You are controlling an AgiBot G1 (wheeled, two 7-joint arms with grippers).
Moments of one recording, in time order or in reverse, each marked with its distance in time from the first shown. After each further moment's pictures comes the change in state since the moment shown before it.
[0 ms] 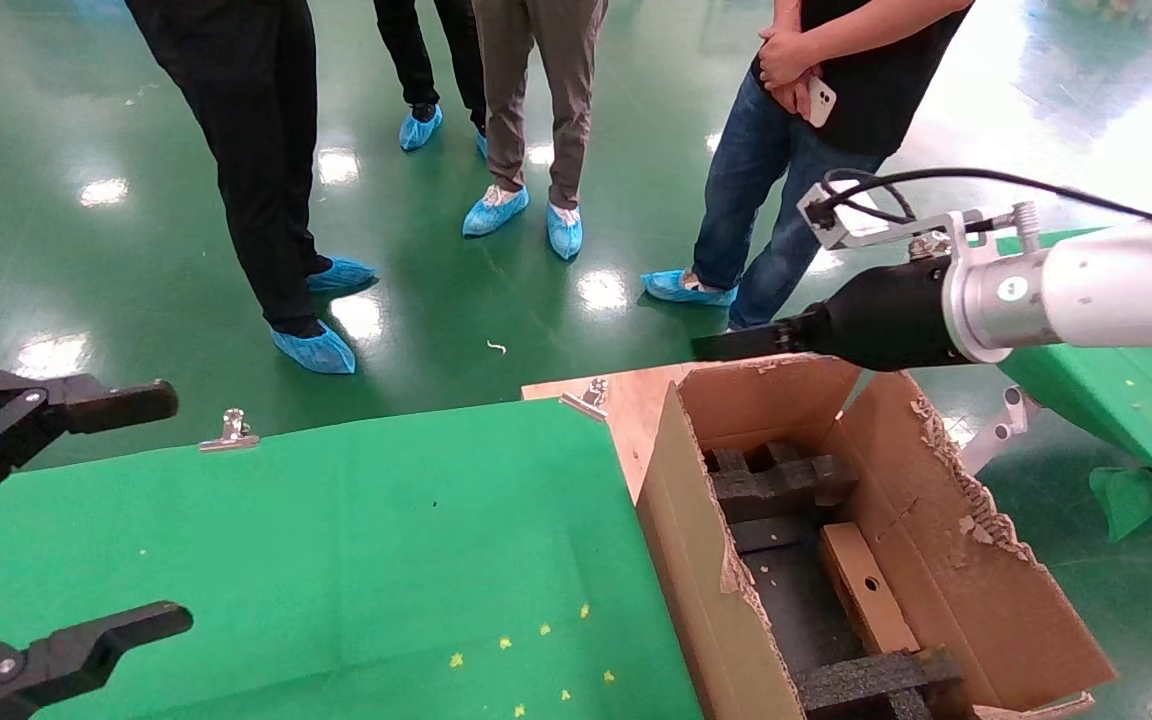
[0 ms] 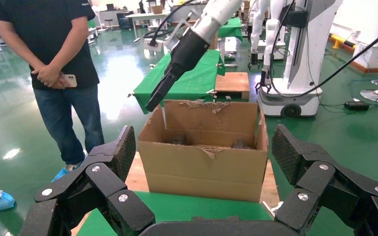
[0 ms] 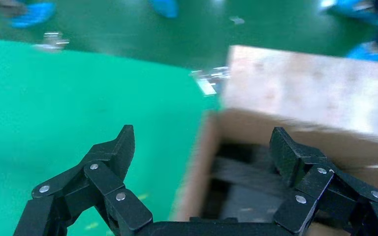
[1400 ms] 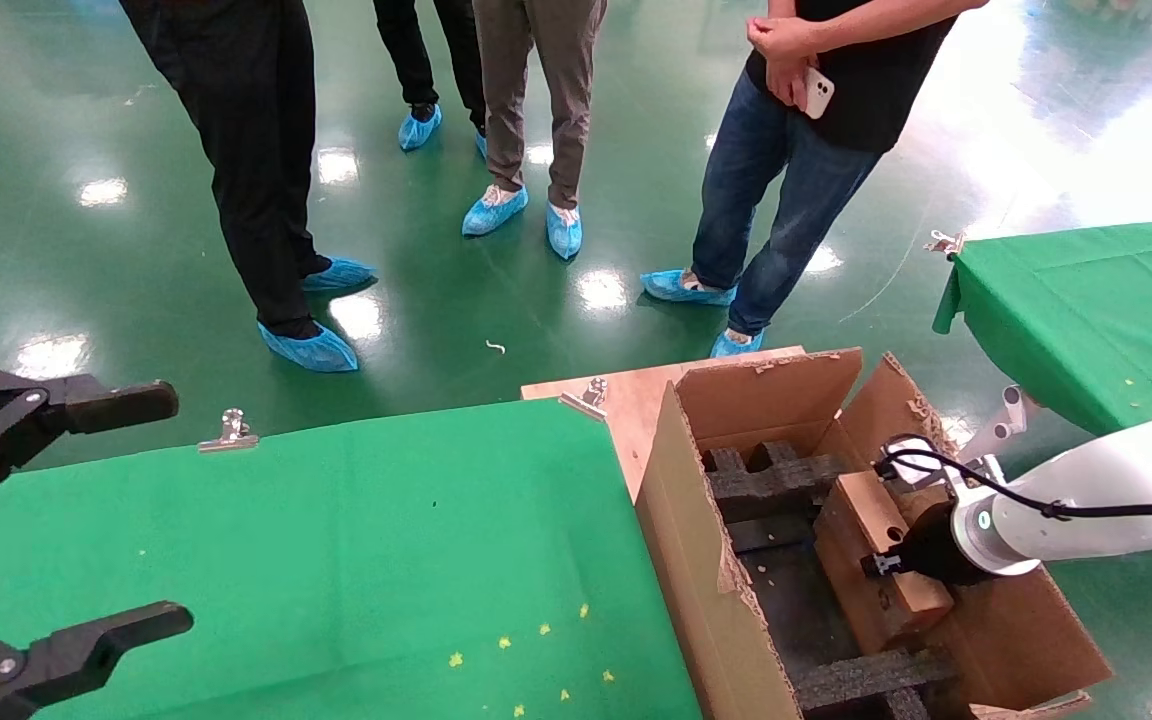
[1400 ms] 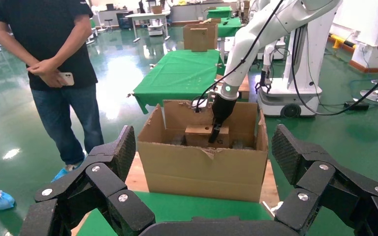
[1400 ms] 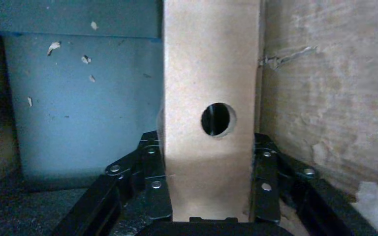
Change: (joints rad) left arm 0.000 0.000 -0.001 0.000 0.000 0.000 0.000; right arm -0.388 -0.163 -0.241 -0.349 -0.279 0.142 0.233
